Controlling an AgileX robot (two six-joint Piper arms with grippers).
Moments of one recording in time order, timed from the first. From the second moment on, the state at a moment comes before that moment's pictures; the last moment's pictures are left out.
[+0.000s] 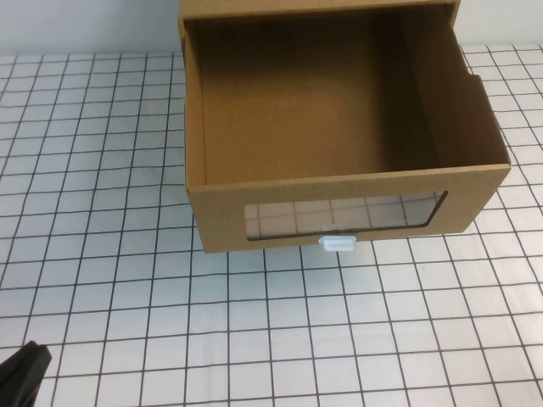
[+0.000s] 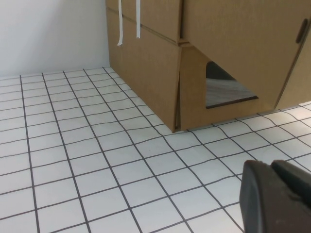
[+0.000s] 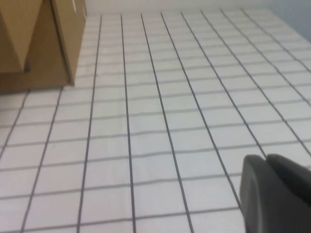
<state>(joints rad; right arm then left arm) 0.04 -0.01 0.02 -0.12 0.31 0.21 -0.38 0.05 0.03 -0.21 0.11 0.21</state>
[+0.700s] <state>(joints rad) 0.04 -0.01 0.02 -0.11 0.37 0.21 -0.38 0.05 0.03 -0.21 0.11 0.21</state>
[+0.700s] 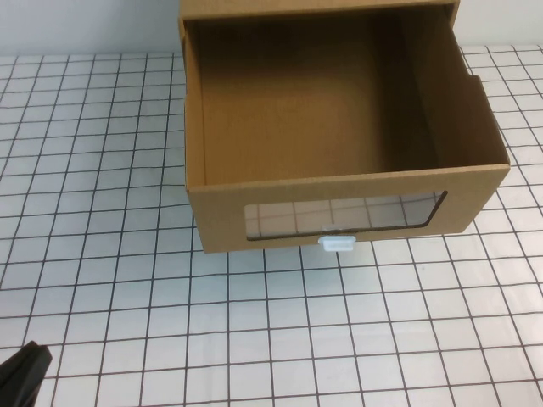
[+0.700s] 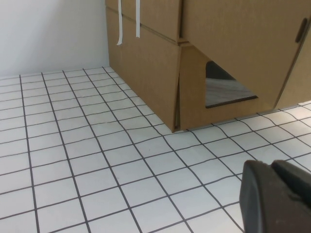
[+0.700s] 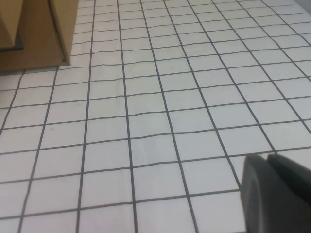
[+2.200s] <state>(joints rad) 0.04 -0.01 0.02 -0.11 0.38 0.21 0.00 -0.01 0.03 0.00 0.39 0.11</state>
